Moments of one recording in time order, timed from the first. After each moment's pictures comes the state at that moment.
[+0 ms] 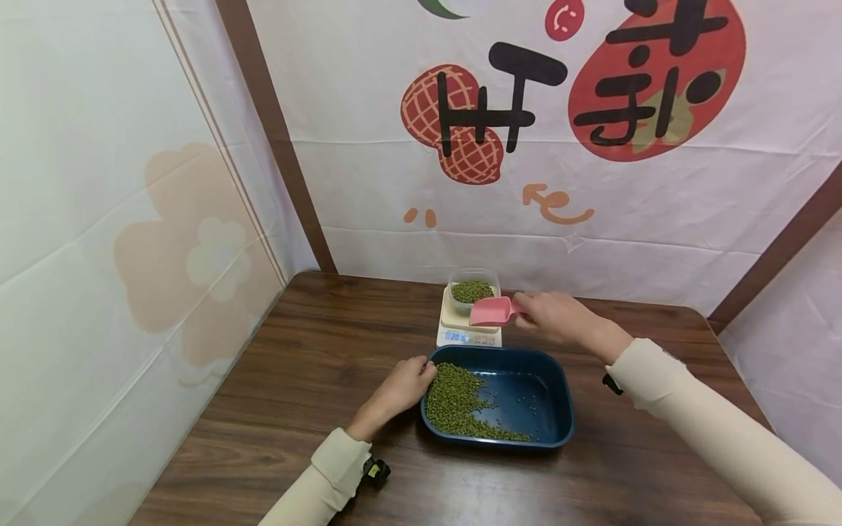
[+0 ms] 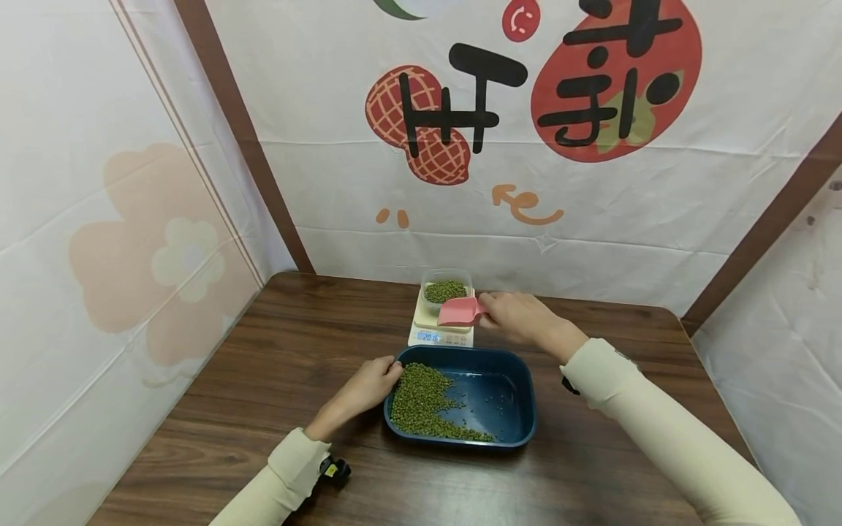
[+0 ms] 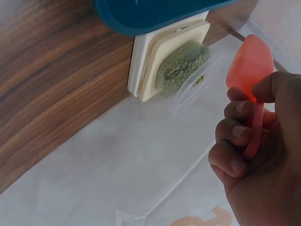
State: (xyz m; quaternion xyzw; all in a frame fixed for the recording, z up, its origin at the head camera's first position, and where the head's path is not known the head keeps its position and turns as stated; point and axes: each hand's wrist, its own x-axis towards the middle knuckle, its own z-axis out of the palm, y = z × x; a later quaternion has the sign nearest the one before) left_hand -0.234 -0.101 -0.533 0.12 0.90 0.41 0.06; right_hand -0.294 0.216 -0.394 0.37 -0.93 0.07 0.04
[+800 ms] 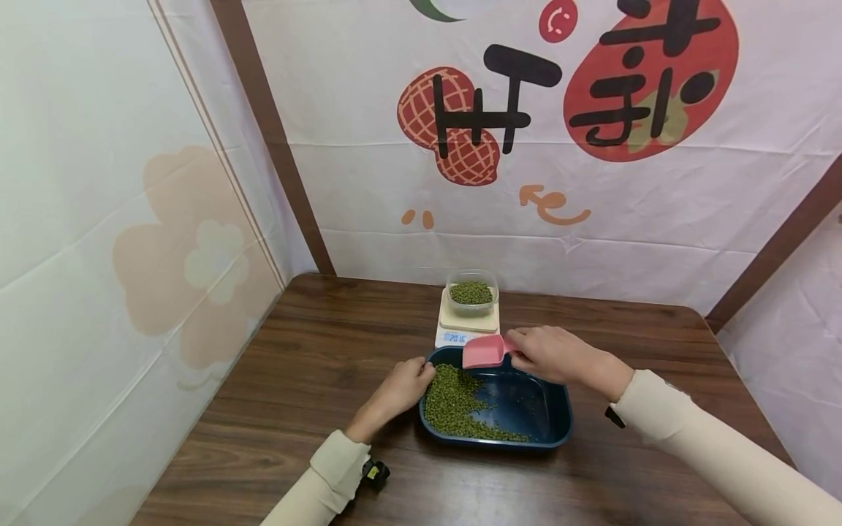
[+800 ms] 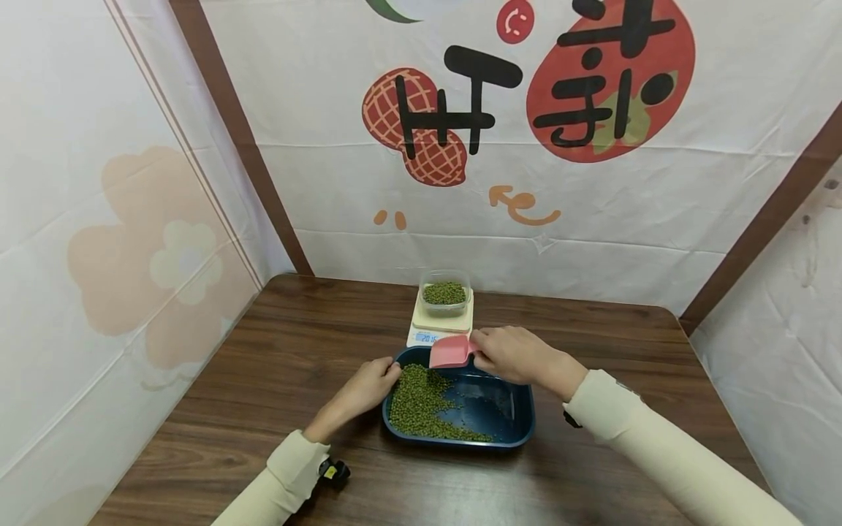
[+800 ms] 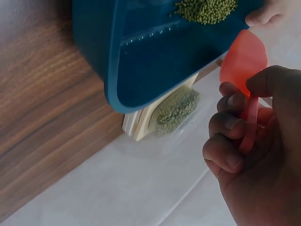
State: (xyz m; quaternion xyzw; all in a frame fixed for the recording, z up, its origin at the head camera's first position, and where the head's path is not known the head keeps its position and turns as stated) left_hand -0.221 -0.094 -0.509 0.09 0.91 0.41 0.07; right_hand -0.250 0.212 -0.415 0.41 -0.91 0.08 -0.01
